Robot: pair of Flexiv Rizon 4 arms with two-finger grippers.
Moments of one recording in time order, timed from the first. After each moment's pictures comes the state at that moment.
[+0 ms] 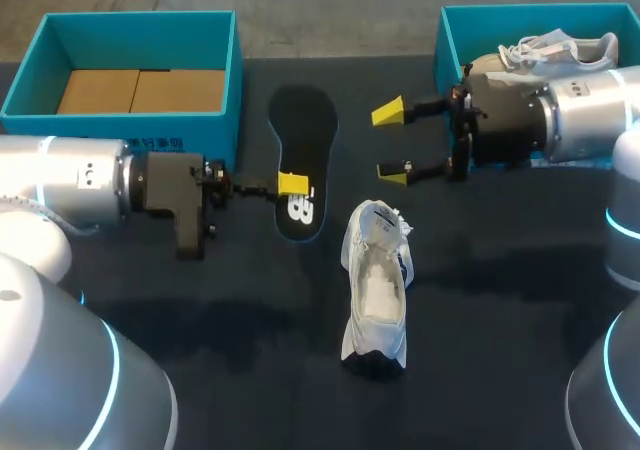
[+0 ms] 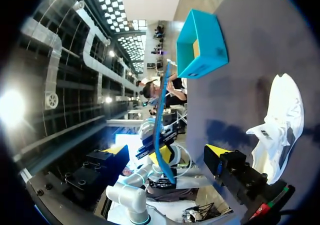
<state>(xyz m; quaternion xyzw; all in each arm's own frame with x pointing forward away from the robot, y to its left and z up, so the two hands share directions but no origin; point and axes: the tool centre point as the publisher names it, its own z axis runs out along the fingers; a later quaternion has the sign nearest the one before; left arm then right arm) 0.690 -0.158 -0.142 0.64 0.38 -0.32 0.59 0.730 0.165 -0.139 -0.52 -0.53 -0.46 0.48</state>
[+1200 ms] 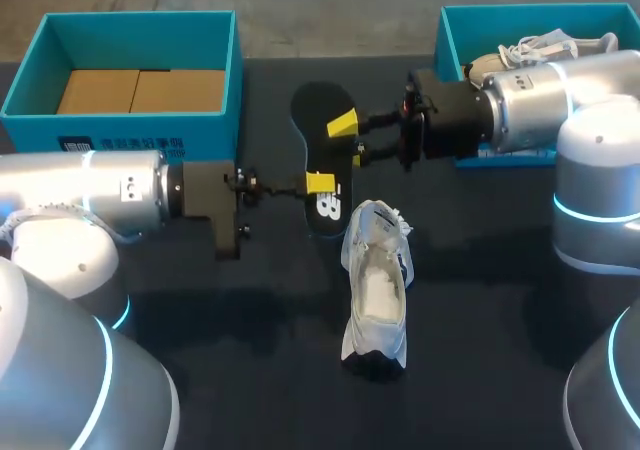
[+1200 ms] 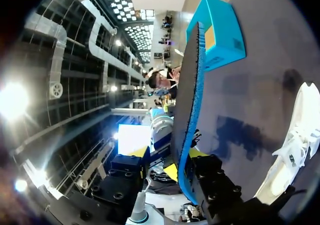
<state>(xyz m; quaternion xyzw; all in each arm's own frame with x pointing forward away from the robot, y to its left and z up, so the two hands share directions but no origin) 0.712 -0.188 -0.164 0.63 0.36 -0.30 0.62 0.740 0.214 -0.138 -0.48 -0.56 -0.46 0.50</state>
